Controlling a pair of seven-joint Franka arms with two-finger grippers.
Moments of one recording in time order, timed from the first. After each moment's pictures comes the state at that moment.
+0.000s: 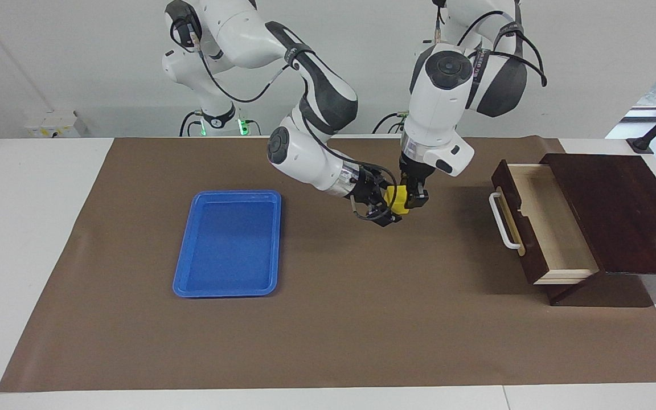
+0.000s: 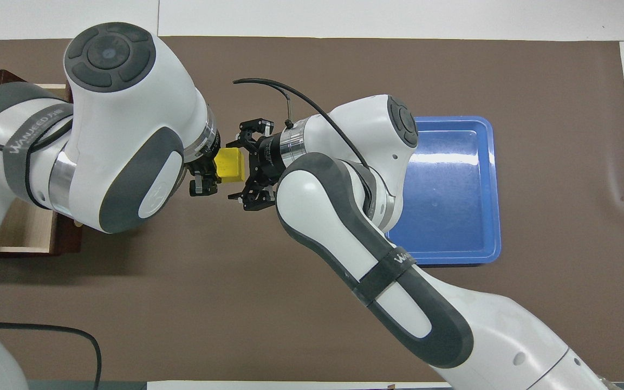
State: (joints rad) left arm -0.44 0.24 -0.07 -1.50 0.02 1.70 -2.04; right arm 0.52 0.49 0.09 -1.51 0.94 2.26 1.59
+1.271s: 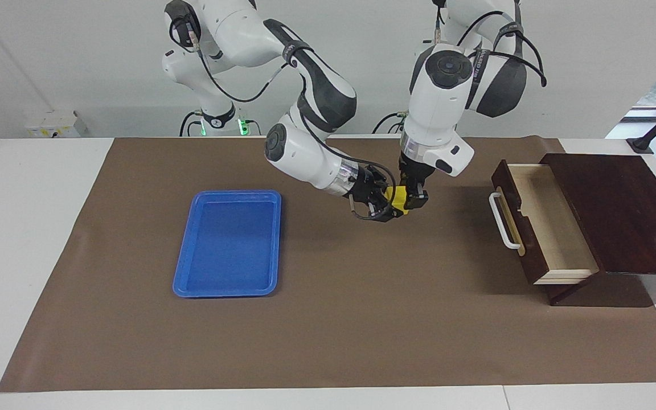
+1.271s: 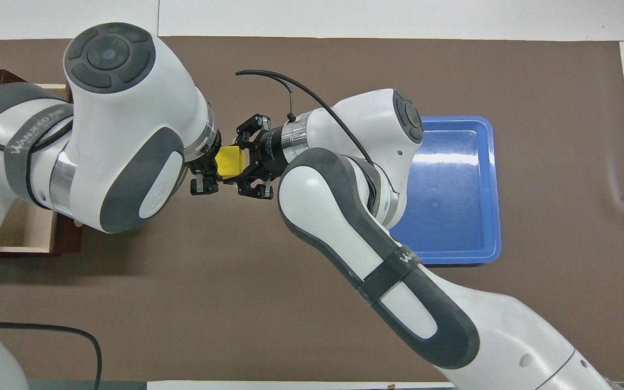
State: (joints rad) left arm -0.44 0.24 -0.07 -1.50 0.01 1.71 -2.04; right arm 0.52 0.48 0.08 -1.49 0.93 2.26 1.61
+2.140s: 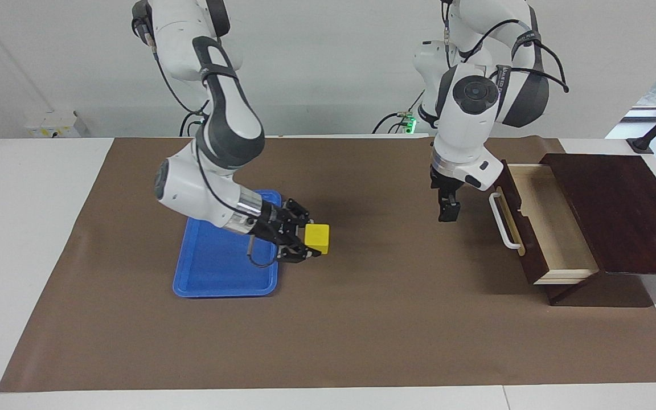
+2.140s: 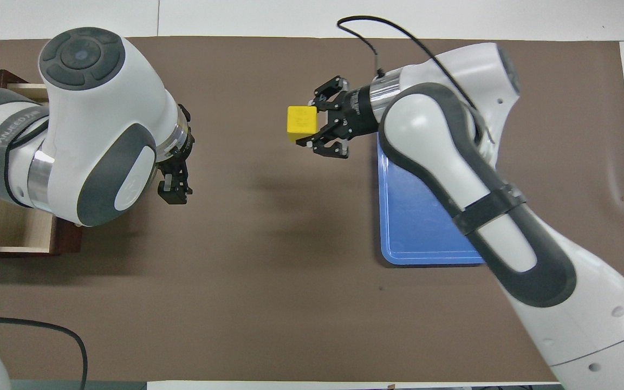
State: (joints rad) left arm -0.34 0.17 -0.05 -1.72 0.14 1.80 -1.92; right arm 0.16 0.48 0.06 -1.51 0.92 2.04 1.47
